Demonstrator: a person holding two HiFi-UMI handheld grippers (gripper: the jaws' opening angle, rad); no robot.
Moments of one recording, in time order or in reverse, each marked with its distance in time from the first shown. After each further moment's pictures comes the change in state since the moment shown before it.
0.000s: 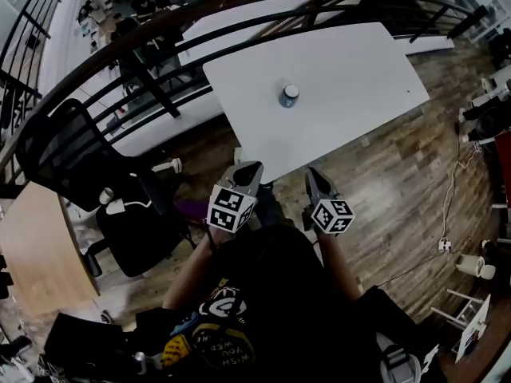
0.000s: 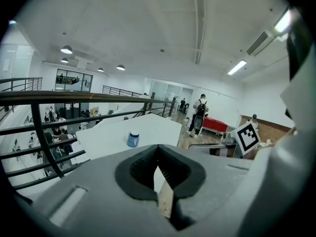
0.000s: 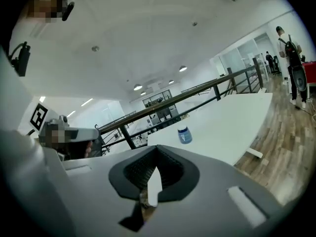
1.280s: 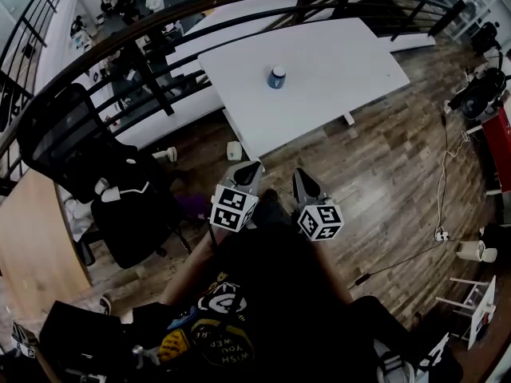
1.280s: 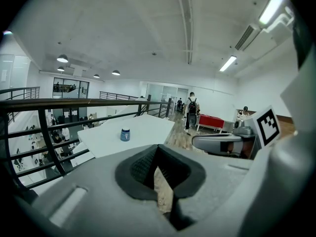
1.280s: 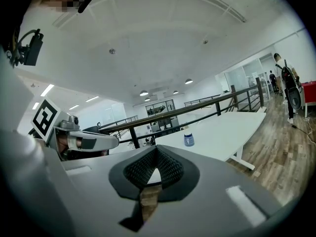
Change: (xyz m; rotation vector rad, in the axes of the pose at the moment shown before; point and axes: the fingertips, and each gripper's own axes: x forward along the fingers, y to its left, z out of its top) left arm -0.083 -0.088 -0.061 0.082 -0.030 -0.004; right arm -0.122 0.096 -0.038 -0.140 -0.108 -0.027
